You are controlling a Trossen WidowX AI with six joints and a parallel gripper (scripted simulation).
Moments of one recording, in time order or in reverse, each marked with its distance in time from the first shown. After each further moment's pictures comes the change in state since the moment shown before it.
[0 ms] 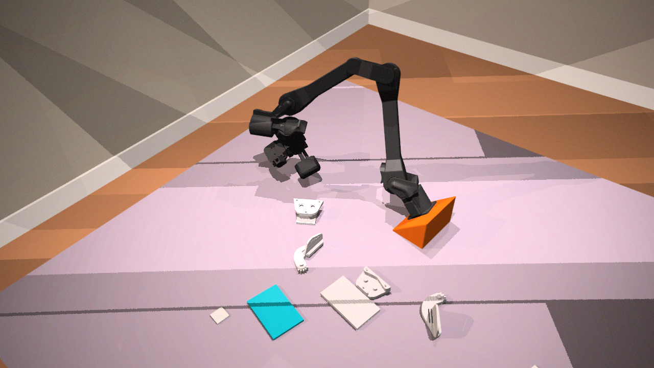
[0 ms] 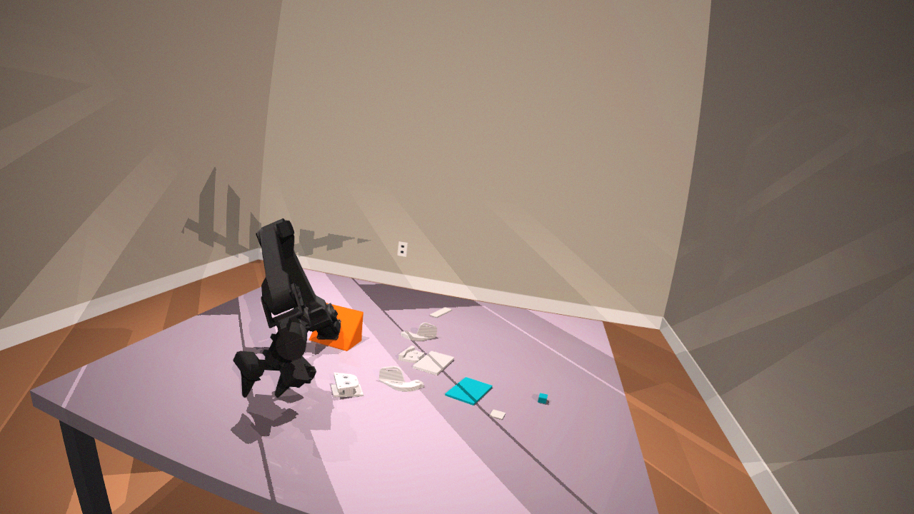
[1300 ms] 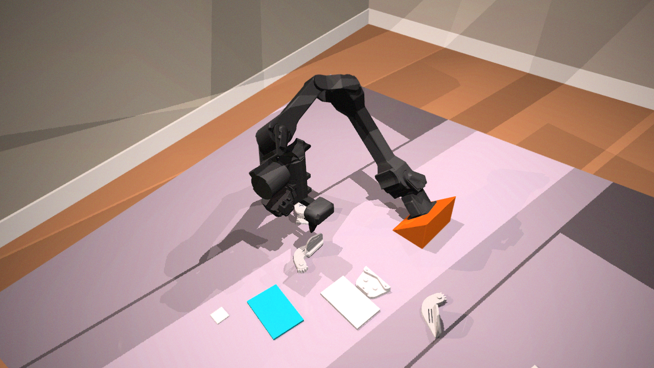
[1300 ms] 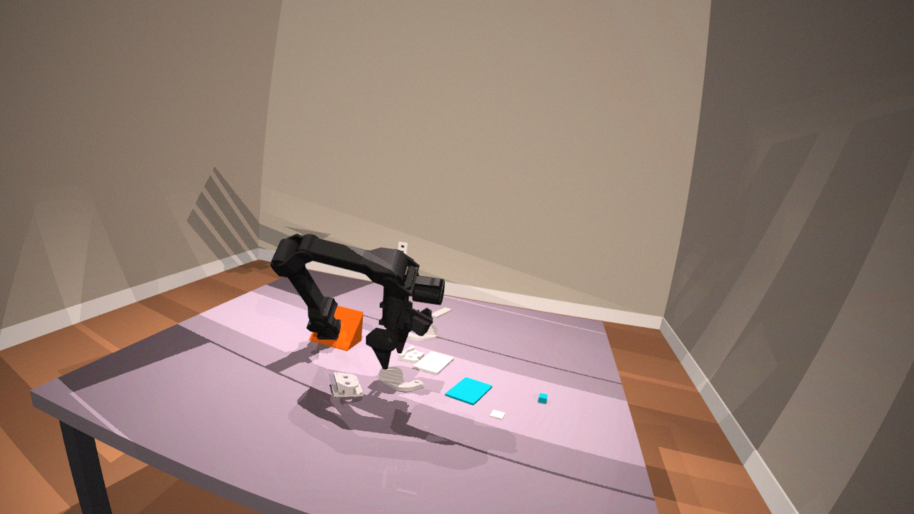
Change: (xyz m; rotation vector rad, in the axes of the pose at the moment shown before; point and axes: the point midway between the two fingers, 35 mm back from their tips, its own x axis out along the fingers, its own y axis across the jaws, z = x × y) arm -0.178 0.225 0.091 -0.370 -0.336 0.339
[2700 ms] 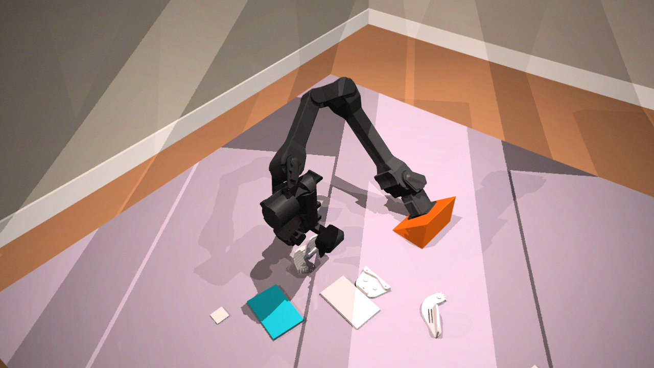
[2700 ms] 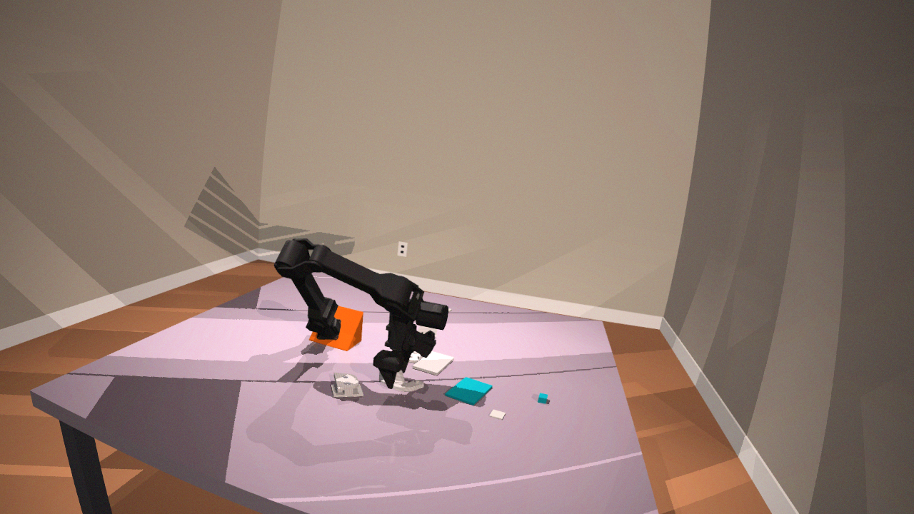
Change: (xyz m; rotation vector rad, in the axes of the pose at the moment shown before) arm 0.066 0.028 0.003 -0.032 0.015 -0.029
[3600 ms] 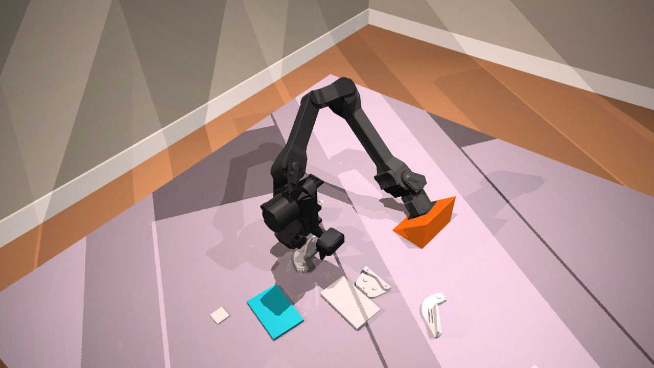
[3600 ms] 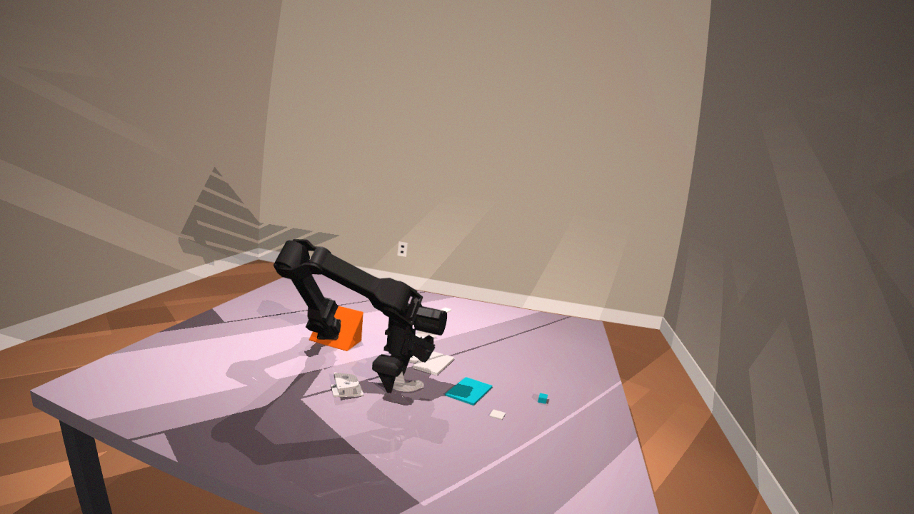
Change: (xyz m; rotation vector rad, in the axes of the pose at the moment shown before) arm 0.012 0.000 -0.002 -0.001 0.004 -0.002
